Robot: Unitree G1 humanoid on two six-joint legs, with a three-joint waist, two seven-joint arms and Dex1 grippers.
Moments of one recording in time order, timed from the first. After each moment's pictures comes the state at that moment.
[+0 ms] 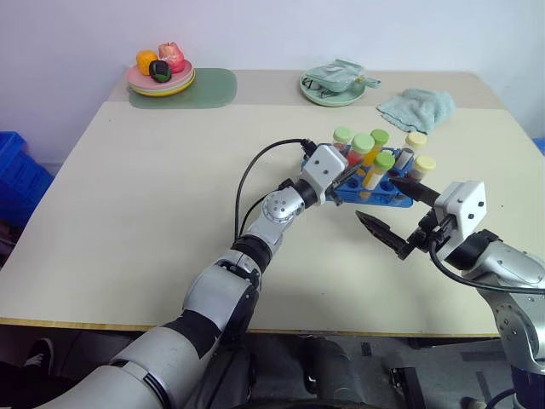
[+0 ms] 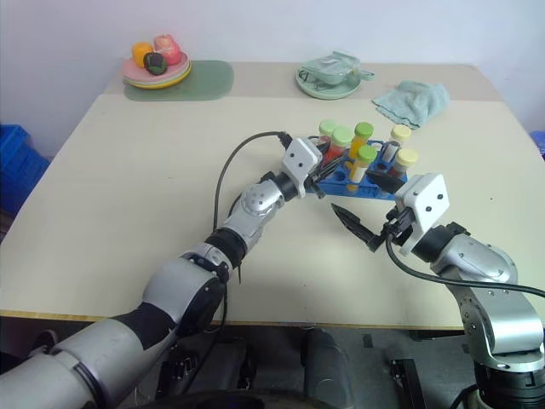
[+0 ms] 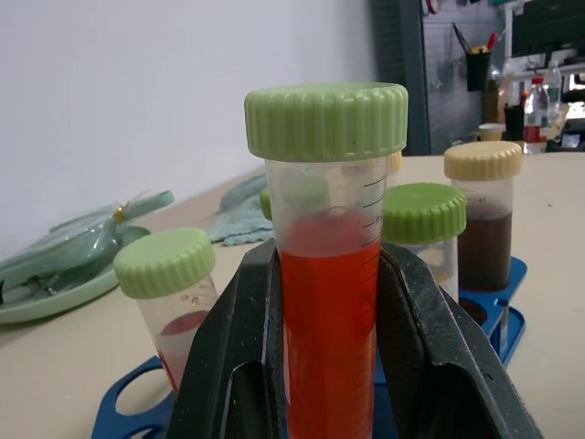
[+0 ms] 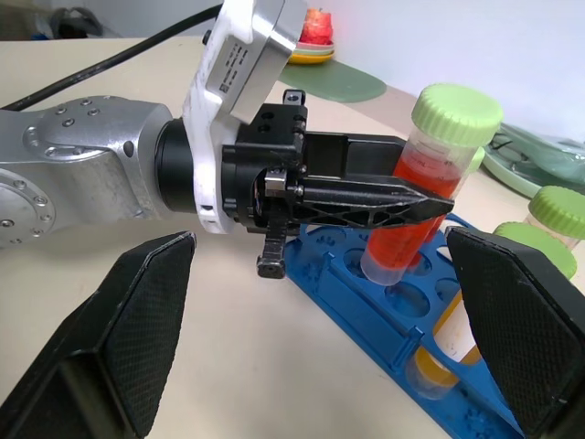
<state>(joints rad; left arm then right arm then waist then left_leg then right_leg) -1.04 -0.20 -0.10 1.22 0.08 -0.64 -0.39 0.01 -0.66 -0.28 -0.53 0.51 0.39 0.67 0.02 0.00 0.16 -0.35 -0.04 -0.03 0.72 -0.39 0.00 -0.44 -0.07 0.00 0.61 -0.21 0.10</state>
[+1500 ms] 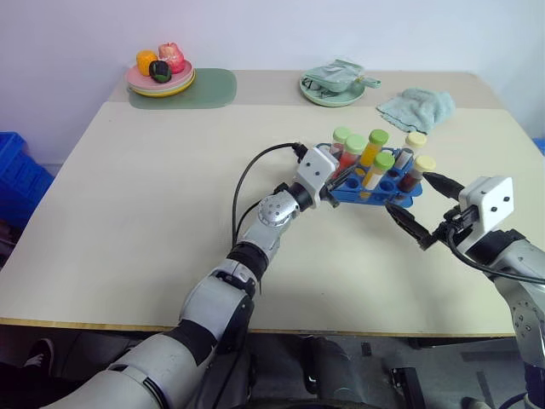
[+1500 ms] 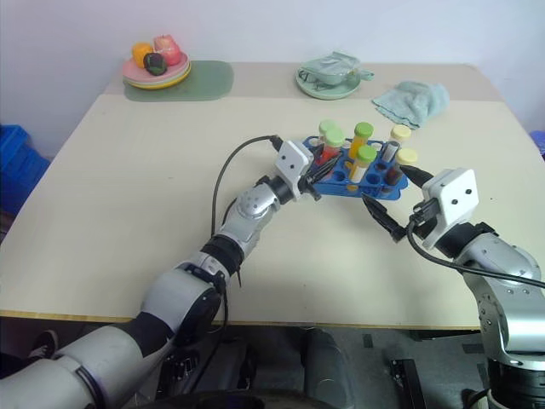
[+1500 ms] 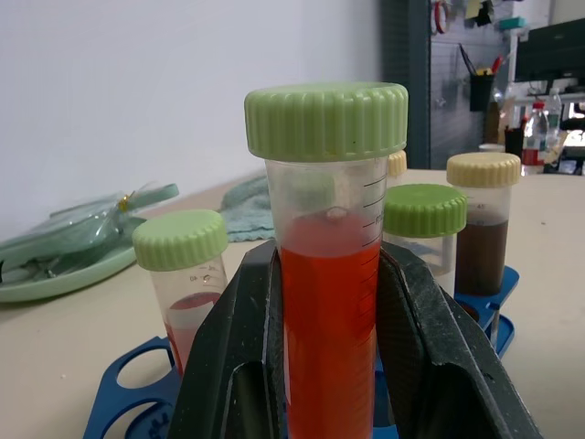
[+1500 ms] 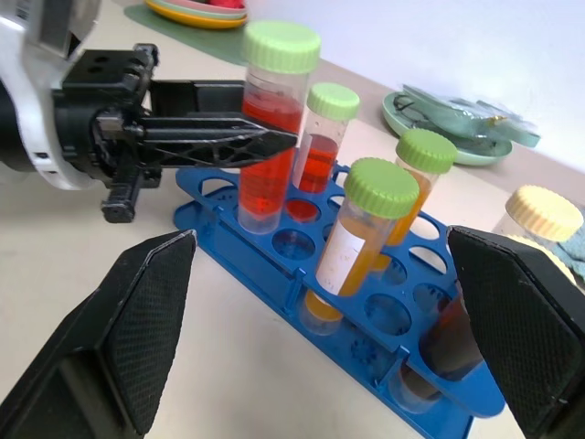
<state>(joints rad) -0.95 -0.18 -0.14 1.08 0.00 -0.58 -0.41 0.02 -0.68 -0.37 -0.43 0.47 0.36 0.62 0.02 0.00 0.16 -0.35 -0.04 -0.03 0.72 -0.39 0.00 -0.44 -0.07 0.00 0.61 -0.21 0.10</state>
